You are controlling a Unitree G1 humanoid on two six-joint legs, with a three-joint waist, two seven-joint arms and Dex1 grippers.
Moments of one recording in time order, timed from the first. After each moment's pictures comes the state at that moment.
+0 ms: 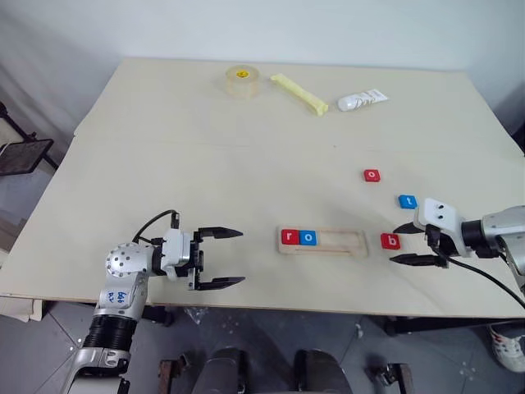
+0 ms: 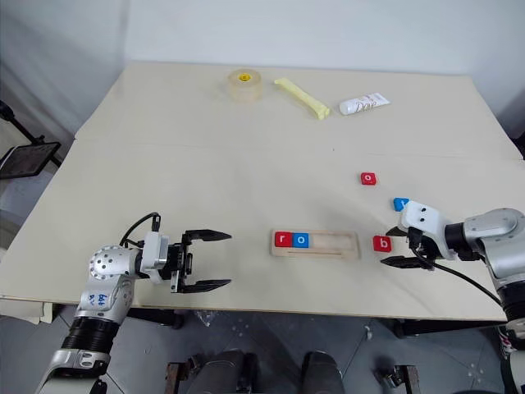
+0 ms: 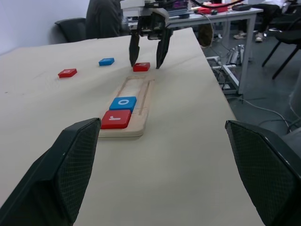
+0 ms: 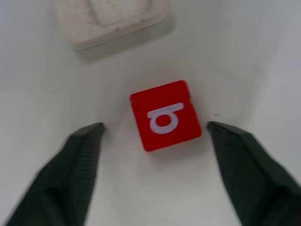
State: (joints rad) left arm -0.30 0.45 0.02 0.19 -0.40 -0.26 -1.35; right arm -0.51 -1.01 0.12 0.47 0.11 0.09 1.36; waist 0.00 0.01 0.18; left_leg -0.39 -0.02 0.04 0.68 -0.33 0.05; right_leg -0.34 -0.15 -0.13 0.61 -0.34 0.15
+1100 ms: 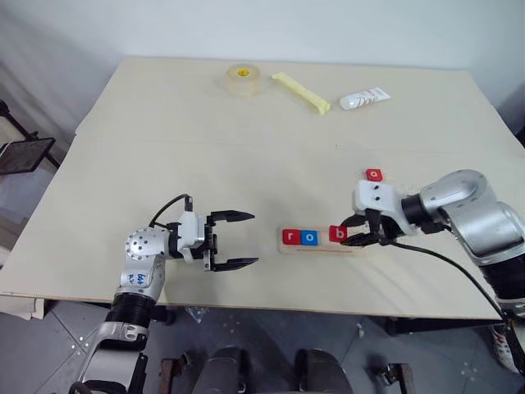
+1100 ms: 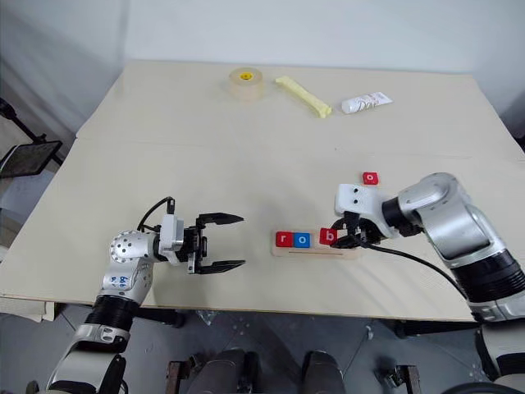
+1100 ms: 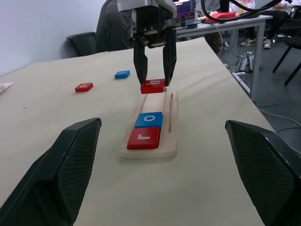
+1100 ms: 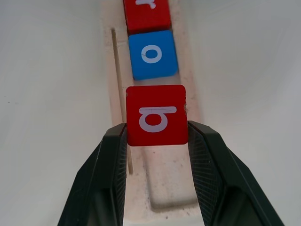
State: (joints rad) left arm -0.45 0.38 -0.02 0.37 -0.39 -0.35 -1.33; right arm -0.71 -0.93 0.33 -0.04 0.09 0.59 1.35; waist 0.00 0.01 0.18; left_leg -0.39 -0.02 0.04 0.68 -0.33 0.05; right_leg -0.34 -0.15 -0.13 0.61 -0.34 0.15
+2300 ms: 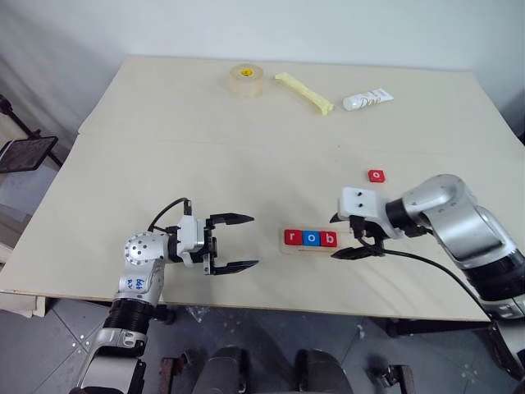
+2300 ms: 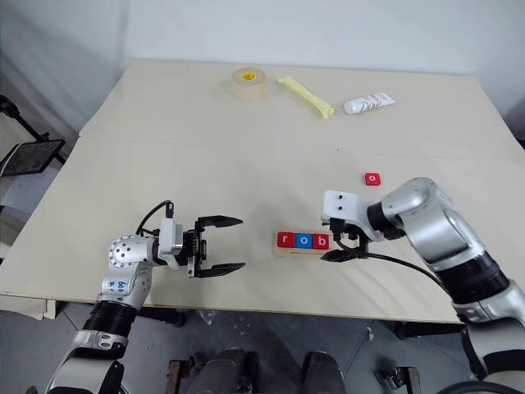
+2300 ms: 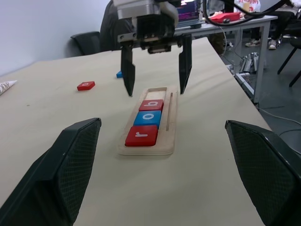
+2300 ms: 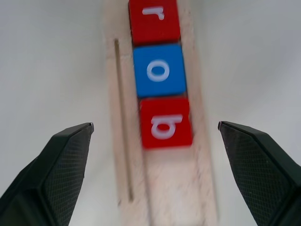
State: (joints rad) left arm -0.42 0.38 -0.02 0.33 -0.39 -0.34 -1.31; right arm -0.63 -0.91 0.28 -0.14 0.09 0.65 1.33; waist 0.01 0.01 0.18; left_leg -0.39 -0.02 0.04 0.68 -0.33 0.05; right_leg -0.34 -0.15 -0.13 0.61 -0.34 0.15
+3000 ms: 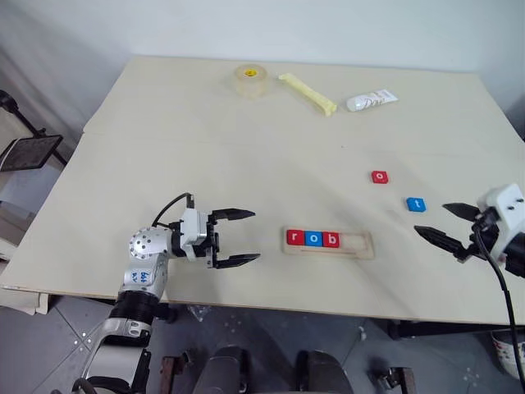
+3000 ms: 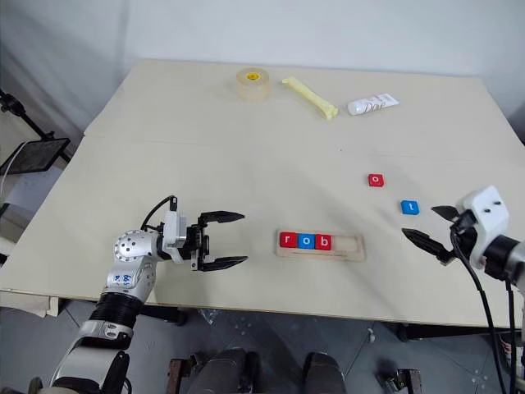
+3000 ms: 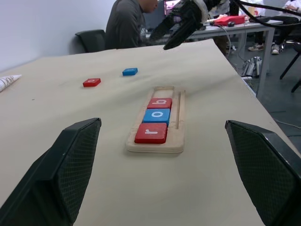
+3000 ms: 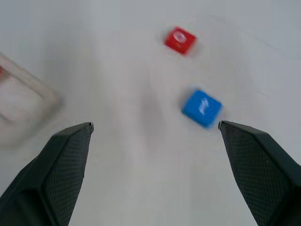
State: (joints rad) left arm -0.48 0.37 -0.02 0.44 -0.39 -0.34 -1.33; right arm -0.05 -0.81 -0.54 0.01 0.31 0.41 0.99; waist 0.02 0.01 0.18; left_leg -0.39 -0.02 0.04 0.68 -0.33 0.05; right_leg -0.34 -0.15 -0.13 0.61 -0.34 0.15
